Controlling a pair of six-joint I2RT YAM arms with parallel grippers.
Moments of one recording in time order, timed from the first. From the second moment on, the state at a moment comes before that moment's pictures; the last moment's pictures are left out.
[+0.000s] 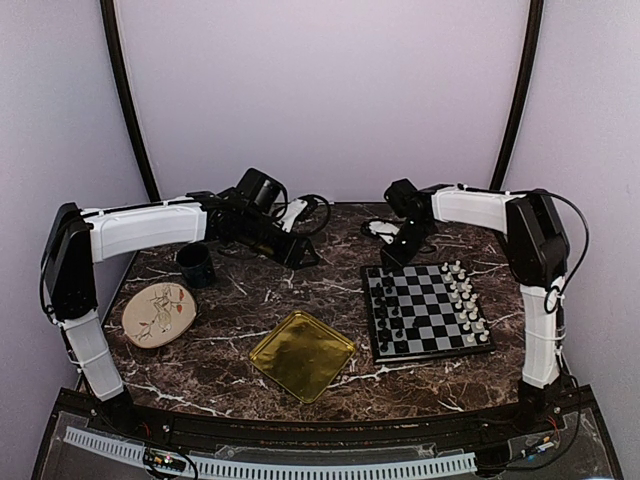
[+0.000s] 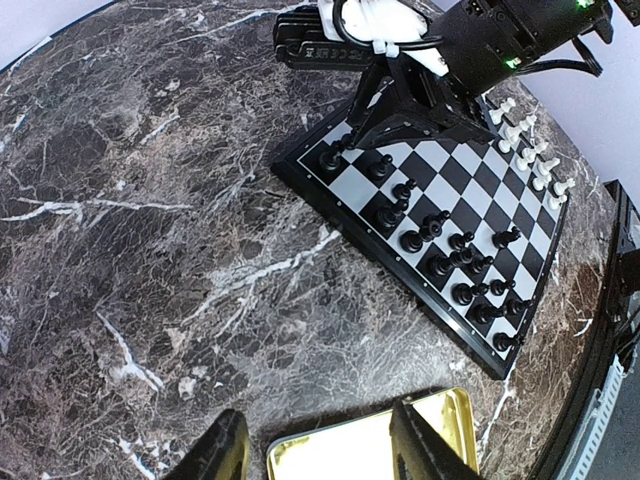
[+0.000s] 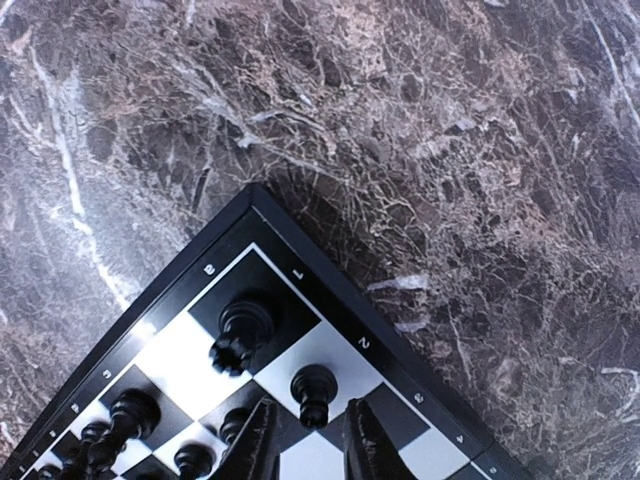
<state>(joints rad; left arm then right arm) -0.71 1.81 1.45 -0.47 0.28 -0.11 0.49 2.13 1.69 -0.82 -0.12 -0.37</state>
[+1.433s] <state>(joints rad) -0.71 1.82 1.46 -0.47 0.29 -0.11 0.56 1.65 1.06 -0.81 -0.22 -0.68</state>
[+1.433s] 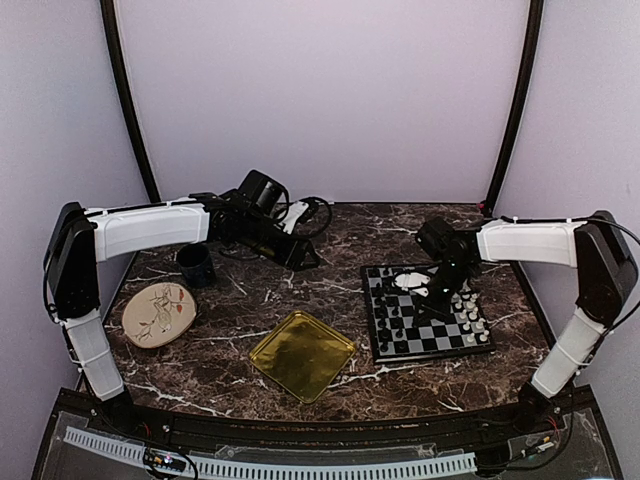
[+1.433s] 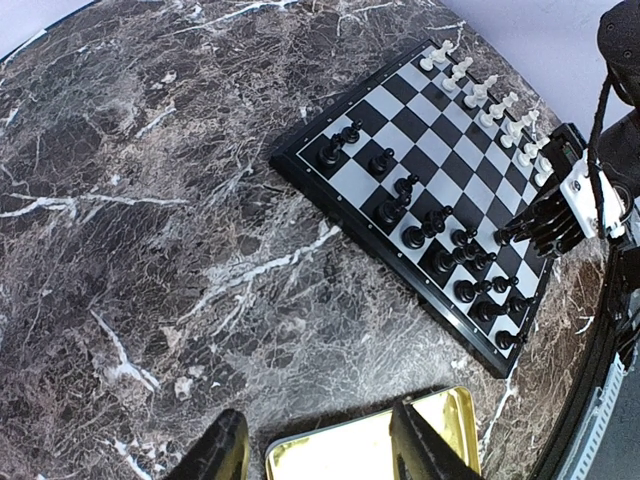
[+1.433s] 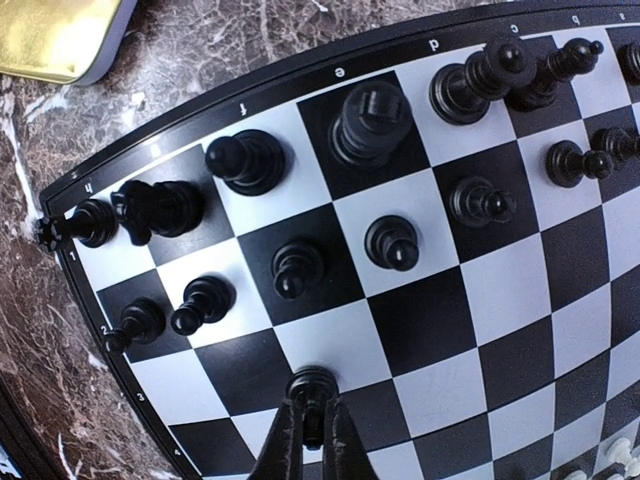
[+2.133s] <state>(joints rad) -0.71 1.82 1.46 -0.47 0.30 -0.11 0.56 1.91 1.55 -0.83 -0.16 -0.62</state>
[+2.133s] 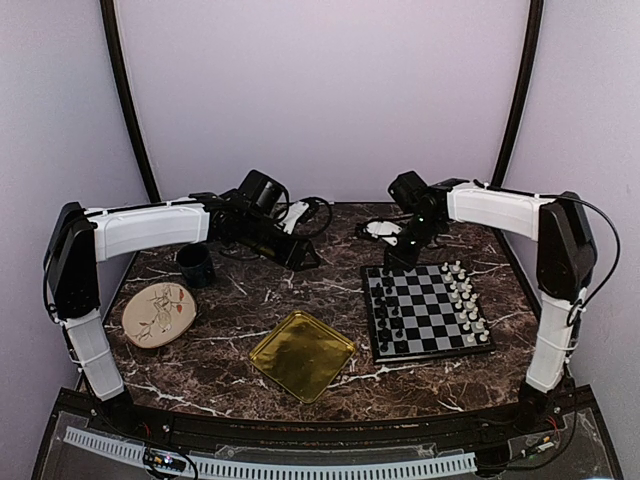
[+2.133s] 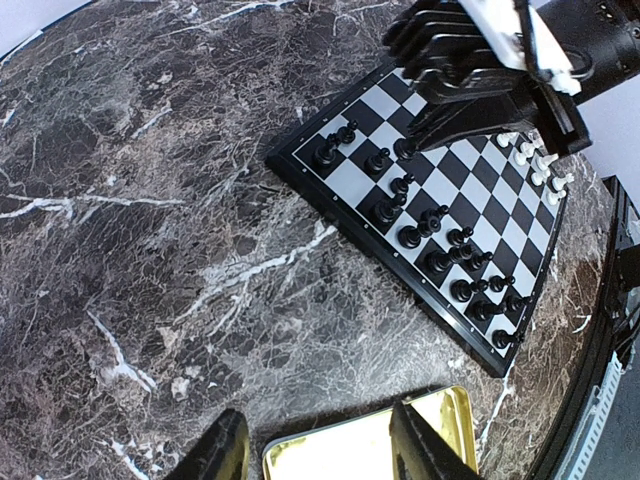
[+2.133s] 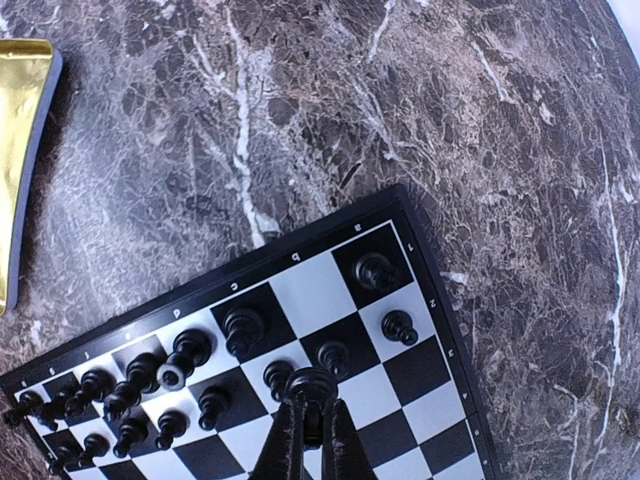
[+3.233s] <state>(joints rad) -0.71 1.82 1.47 -0.48 0.30 -0.11 0.56 2.11 1.68 -0.86 -0.21 -0.57</state>
